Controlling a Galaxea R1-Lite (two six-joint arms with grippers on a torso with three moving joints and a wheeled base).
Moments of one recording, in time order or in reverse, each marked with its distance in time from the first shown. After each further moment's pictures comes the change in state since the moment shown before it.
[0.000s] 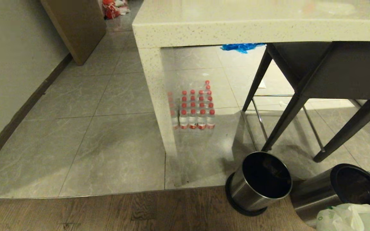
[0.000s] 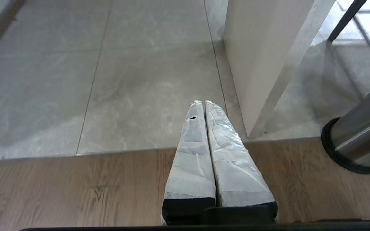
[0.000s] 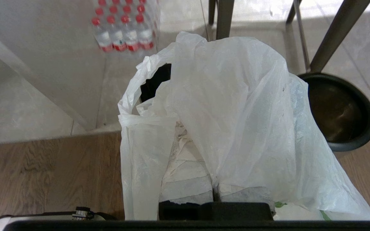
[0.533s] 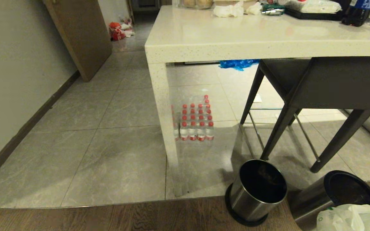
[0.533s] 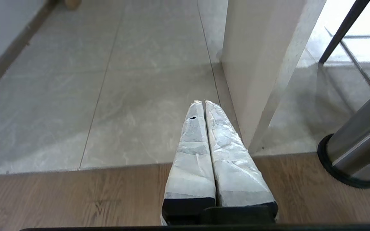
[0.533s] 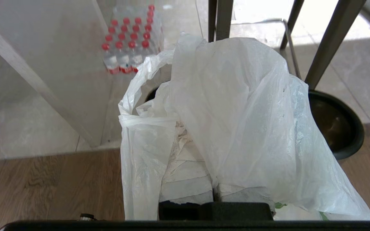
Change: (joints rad) left arm 0.000 0.000 0.000 0.000 0.000 0.000; right arm -0.002 0.000 0.000 0.000 0.000 0.000
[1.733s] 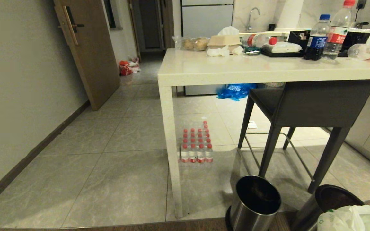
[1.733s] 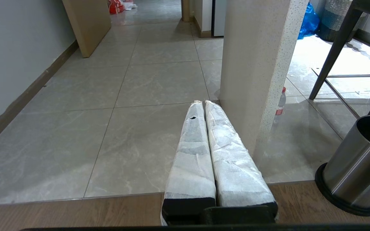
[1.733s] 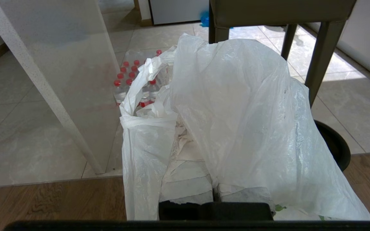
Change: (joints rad) left arm 0.000 0.000 0.000 -0.002 -0.001 0.007; right arm 0.002 0.000 0.000 0.000 0.000 0.000
